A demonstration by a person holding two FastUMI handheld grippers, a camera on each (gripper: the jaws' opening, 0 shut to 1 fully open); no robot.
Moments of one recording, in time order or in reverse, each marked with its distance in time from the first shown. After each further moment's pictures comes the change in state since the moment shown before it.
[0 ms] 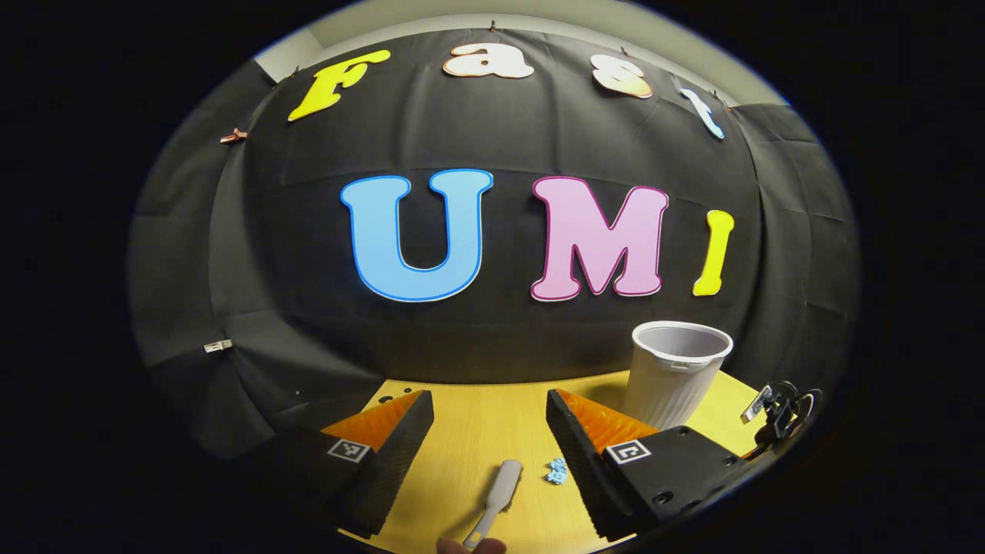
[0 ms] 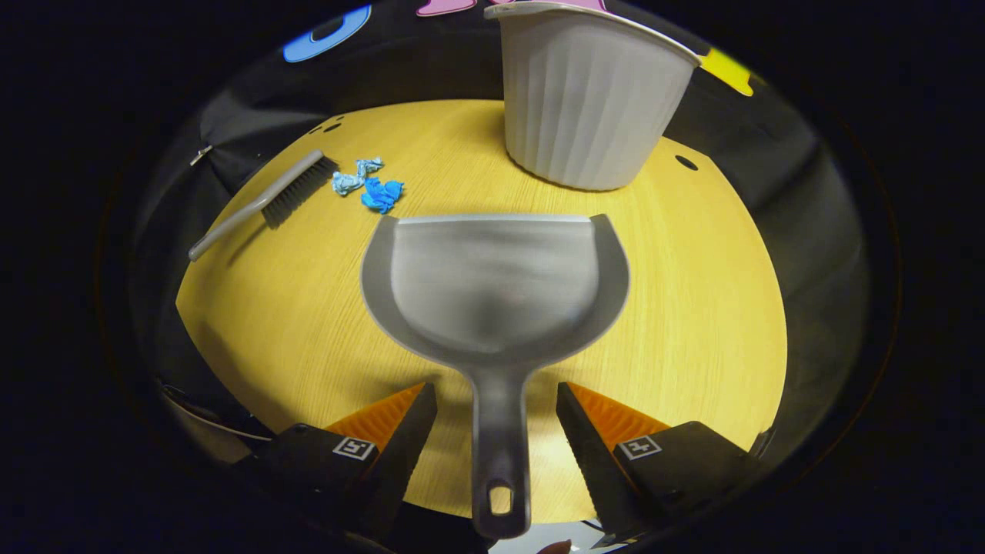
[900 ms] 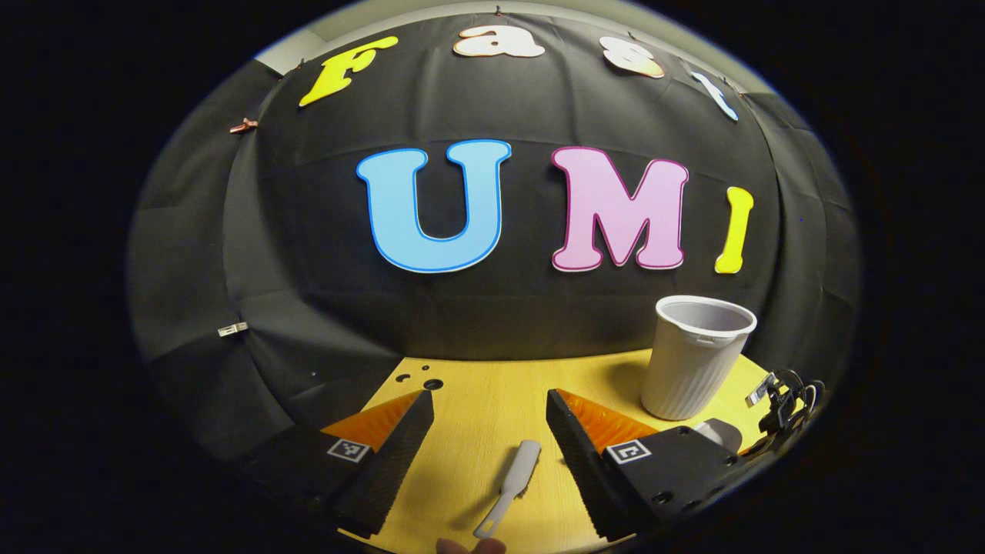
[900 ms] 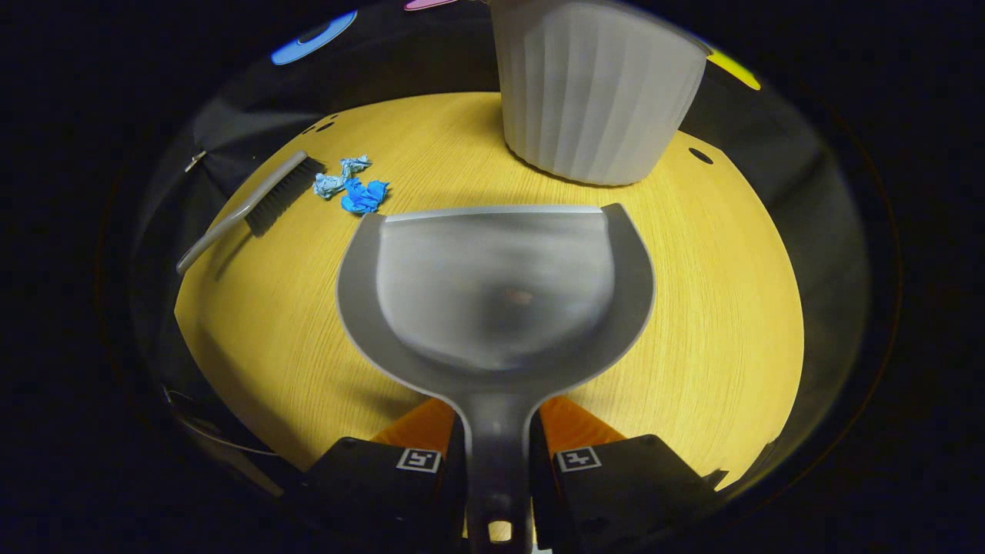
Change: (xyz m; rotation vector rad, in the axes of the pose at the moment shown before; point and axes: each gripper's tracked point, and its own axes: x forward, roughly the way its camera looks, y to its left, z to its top) left arm 0.006 0.007 -0.049 0.025 0.101 0.064; right arm 0.021 -0.006 0.013 0.008 -0.015 0.031
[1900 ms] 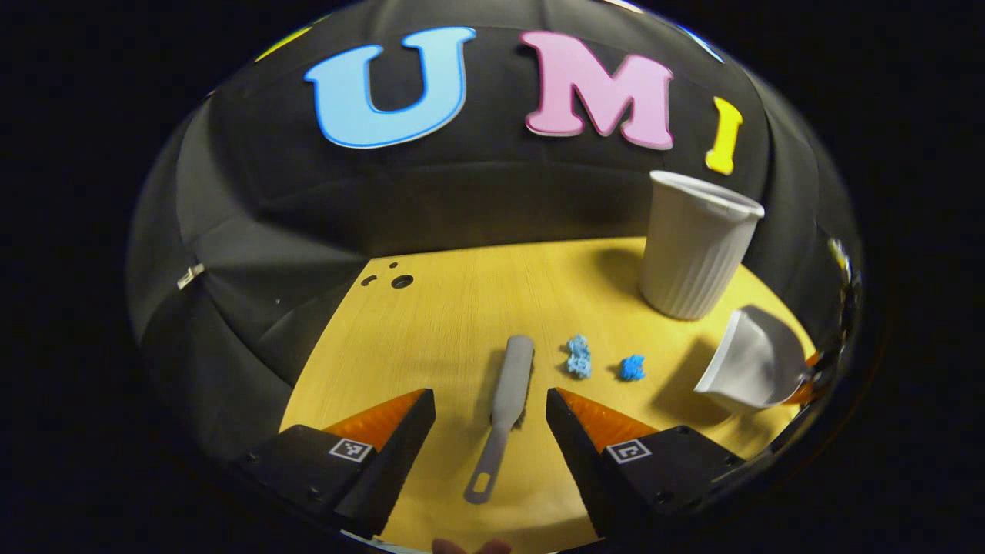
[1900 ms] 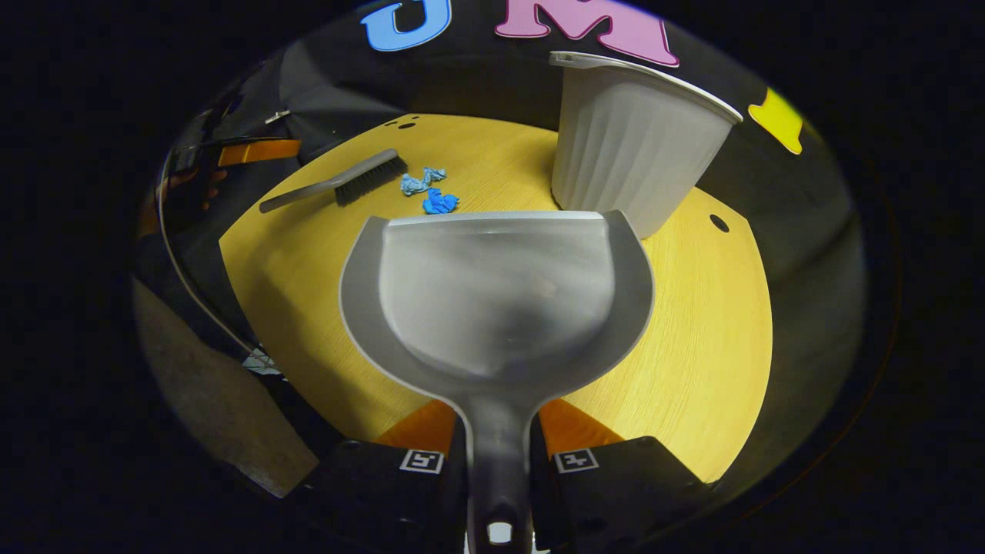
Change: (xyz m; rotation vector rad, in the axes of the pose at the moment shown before) left arm 0.041 -0.016 -0.162 0.128 0.419 -0.142; right arm -0.083 -0.008 -0.007 -0.266 -0.105 0.110
